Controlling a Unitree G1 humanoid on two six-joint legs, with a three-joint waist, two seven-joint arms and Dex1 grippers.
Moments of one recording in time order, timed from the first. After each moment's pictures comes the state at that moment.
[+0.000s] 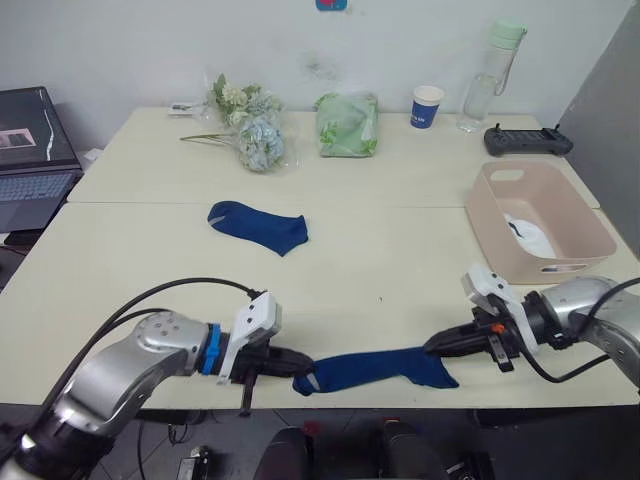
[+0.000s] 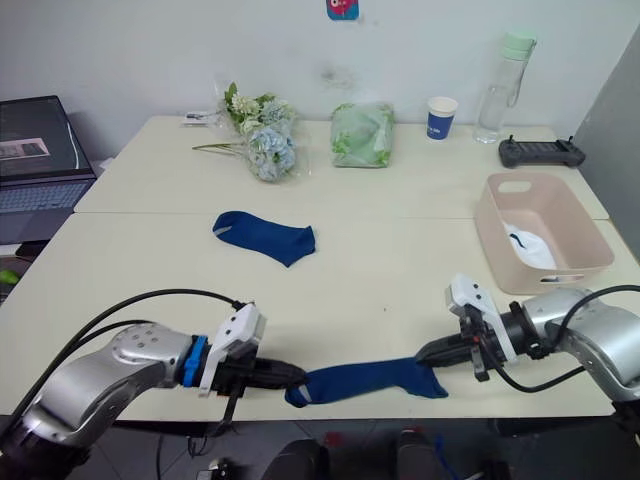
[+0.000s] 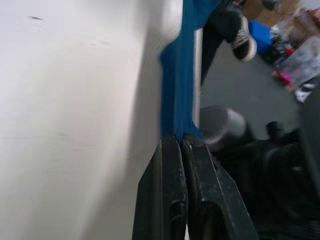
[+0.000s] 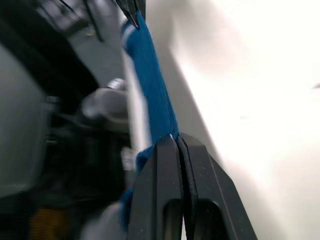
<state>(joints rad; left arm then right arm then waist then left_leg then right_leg) -0.23 0.86 -0.25 -0.34 -0.52 0.58 -1.12 -0.39 -0.99 0.22 -0.30 0.58 0.76 1.23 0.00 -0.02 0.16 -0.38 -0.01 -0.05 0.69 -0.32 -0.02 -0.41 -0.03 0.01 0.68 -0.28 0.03</state>
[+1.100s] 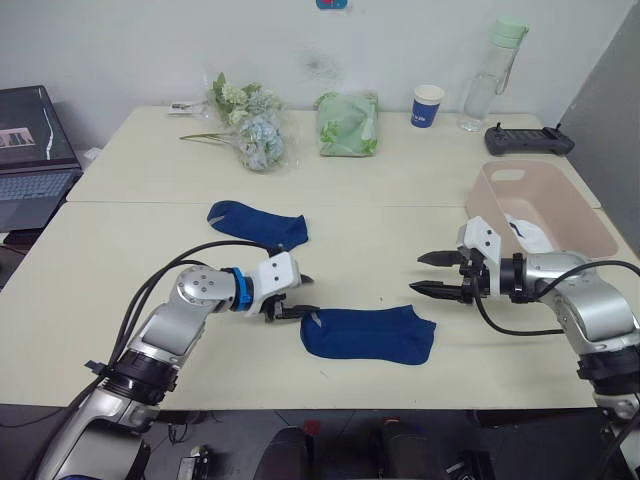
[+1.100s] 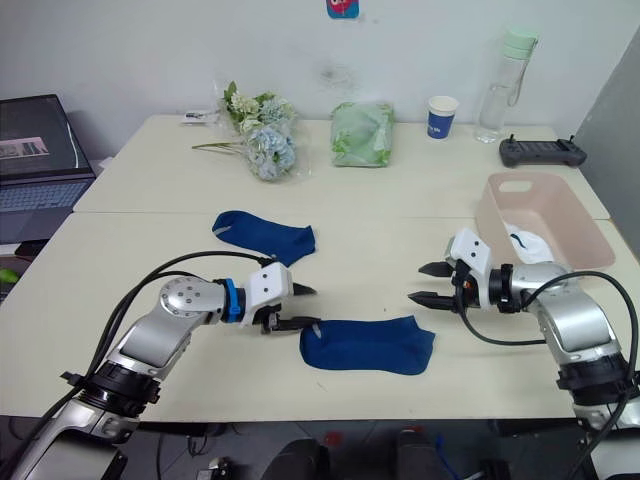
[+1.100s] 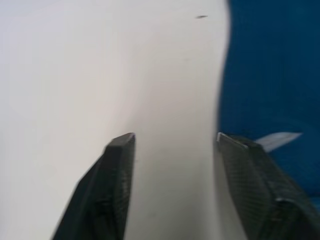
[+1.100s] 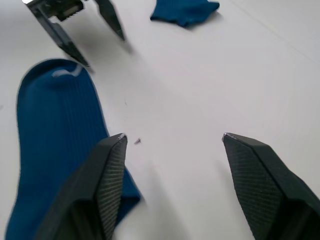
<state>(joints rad) -0.43 0.65 -0.22 0.05 -0.13 0.17 -1.01 -0.38 -0.72 0.06 -0.17 0.39 0.53 1.06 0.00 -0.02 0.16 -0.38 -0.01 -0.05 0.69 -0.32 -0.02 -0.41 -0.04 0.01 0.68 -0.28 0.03</state>
